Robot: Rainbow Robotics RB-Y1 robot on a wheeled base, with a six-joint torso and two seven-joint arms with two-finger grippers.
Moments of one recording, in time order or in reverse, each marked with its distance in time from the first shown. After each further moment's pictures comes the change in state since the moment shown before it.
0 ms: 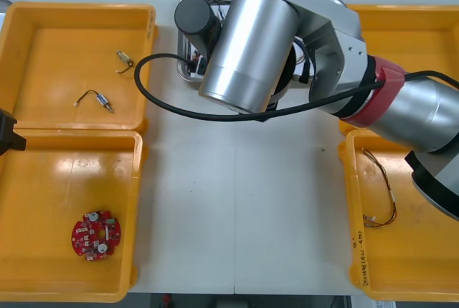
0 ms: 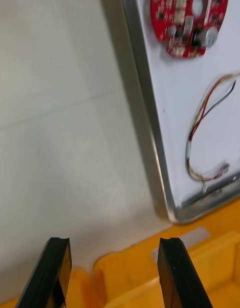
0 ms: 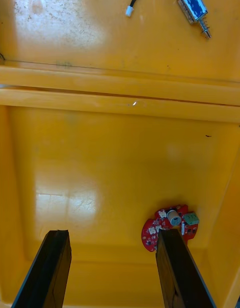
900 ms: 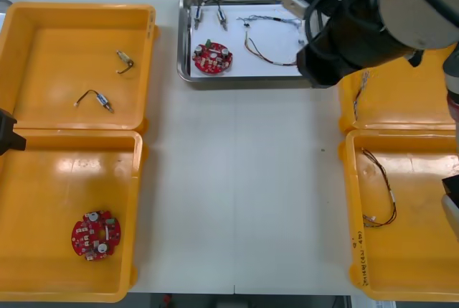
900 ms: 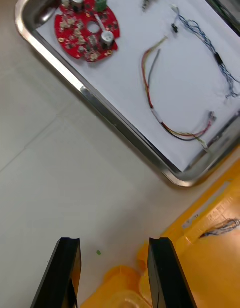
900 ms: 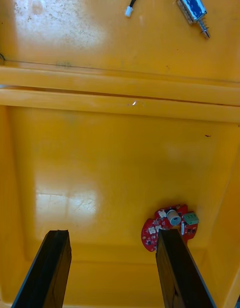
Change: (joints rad) right arm 0.316 -0.065 -0.676 -0.280 -0.147 0.020 -0.022; left arm 0.000 0.000 0.000 -0.001 0.000 0.000 0.000
